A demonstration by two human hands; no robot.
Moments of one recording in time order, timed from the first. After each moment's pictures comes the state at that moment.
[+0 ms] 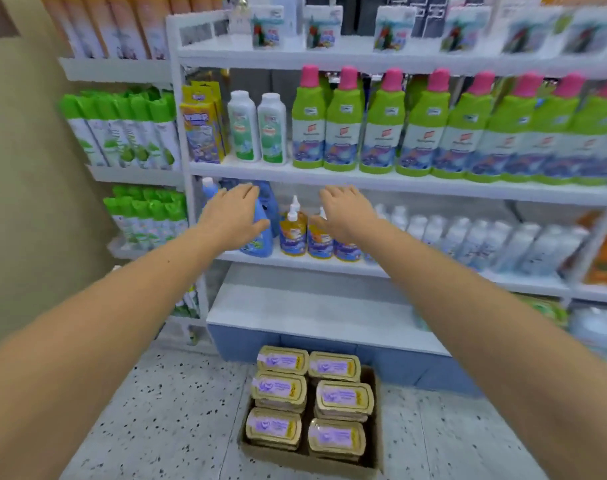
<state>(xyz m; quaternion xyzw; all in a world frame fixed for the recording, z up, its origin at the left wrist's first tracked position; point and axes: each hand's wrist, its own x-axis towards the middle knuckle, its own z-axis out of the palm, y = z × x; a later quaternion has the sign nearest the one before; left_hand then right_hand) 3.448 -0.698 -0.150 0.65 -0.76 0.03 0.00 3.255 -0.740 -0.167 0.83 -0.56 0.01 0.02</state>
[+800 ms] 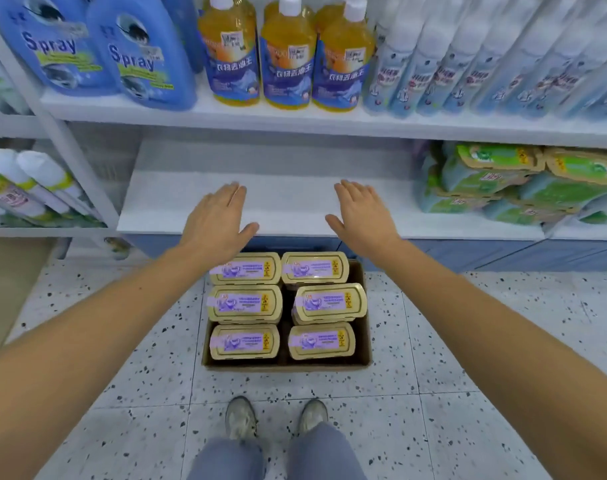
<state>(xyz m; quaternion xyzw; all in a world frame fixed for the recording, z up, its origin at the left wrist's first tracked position) 3.430 -0.773 -0.533 0.58 -0.80 -0.12 -0.02 3.198 -0.762 -0.528 0.76 -0.65 -0.05 -0.07</state>
